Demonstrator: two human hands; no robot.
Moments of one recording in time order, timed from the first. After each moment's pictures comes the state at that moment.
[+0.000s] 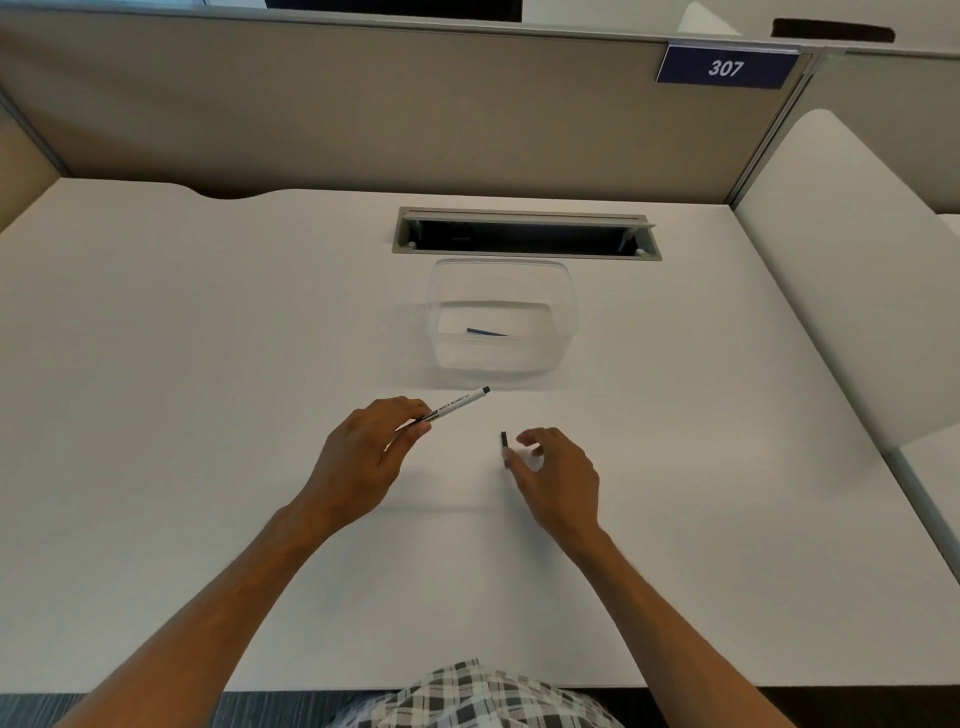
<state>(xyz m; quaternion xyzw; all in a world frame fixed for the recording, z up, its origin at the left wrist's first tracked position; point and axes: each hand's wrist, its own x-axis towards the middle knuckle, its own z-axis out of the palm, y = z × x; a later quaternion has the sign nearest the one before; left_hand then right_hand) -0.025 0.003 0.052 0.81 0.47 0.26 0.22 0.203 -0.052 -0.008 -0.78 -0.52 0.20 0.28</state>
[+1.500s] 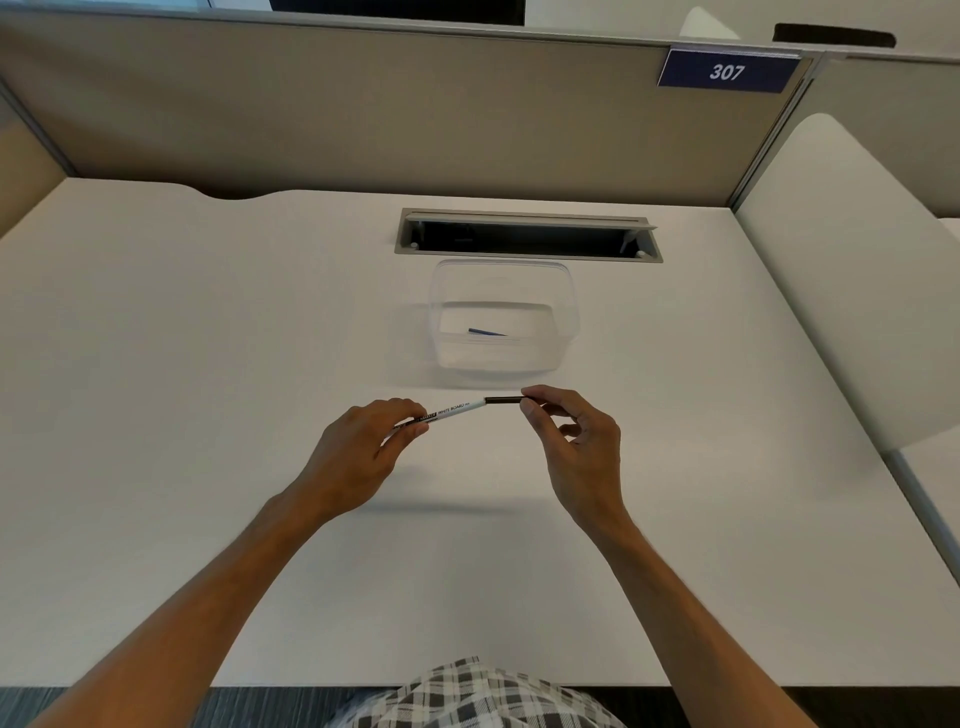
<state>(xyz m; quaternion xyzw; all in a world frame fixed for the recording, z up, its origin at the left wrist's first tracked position) -0.032 0.007 0.059 0.81 0.48 0.22 0.24 0.204 -0.055 0.063 -0.61 -0.46 0.30 0.57</state>
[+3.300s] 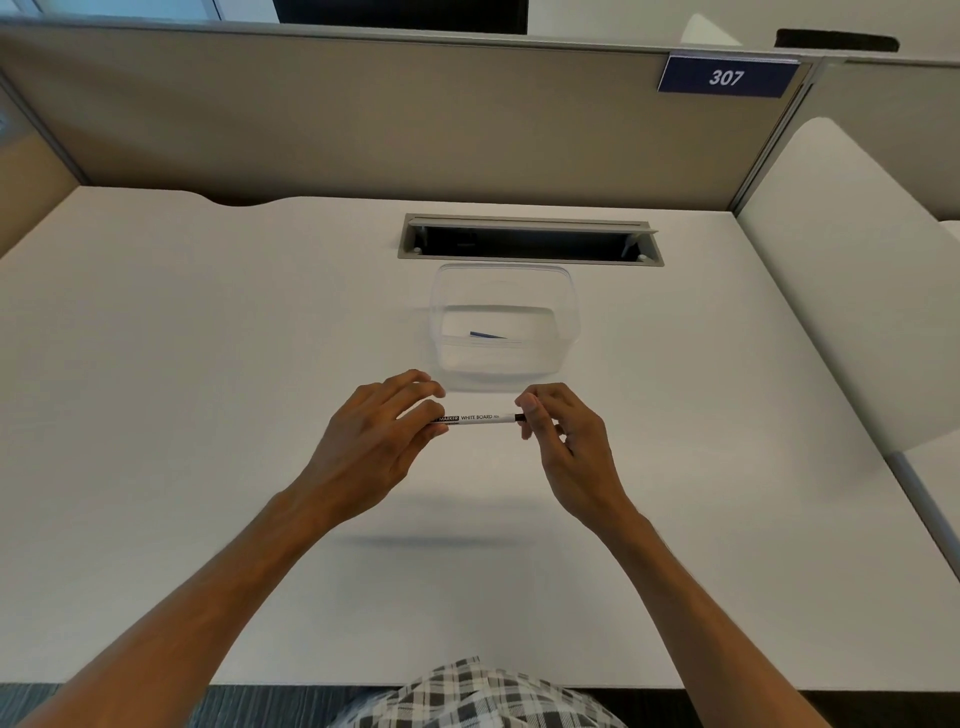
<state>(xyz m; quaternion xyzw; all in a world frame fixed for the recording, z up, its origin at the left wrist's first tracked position) -0.017 -0.002 0.094 0.91 0.36 0.19 0.02 0.206 -0.053 0.071 -0.59 -0.58 0.28 0.49</state>
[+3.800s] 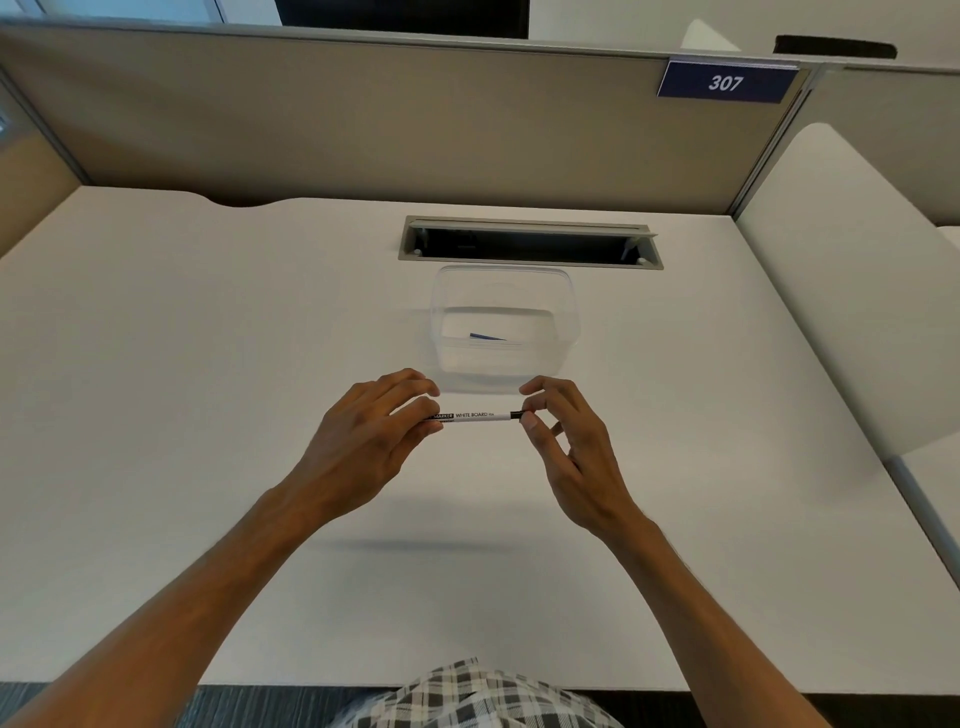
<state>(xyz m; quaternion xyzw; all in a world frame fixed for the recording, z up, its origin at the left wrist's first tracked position) -0.021 -0.002 0.103 0.91 0.36 0.19 0.03 0.215 -0.059 0.073 -0.57 -0.64 0.25 0.45</state>
